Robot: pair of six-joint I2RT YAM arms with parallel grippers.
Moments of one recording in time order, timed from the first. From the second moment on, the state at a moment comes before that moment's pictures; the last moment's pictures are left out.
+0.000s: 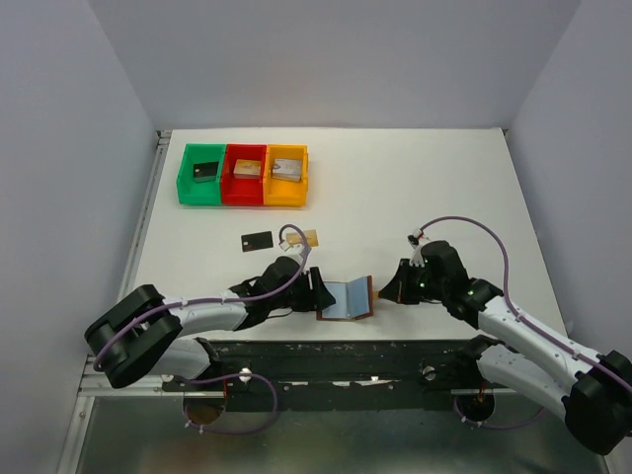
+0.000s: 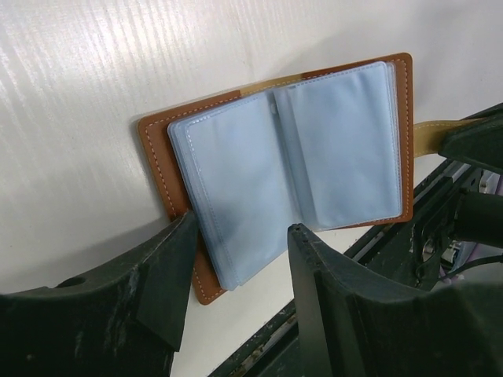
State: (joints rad) left arm -0.88 1.30 0.38 0.30 0.10 -0.86; right arm 0.57 0.90 0.43 -0.28 -0.25 0.61
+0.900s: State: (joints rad) left arm -0.92 1.37 0.50 0.34 0.19 -0.79; right arm 0.57 0.92 0.43 -0.26 -0.25 0.61
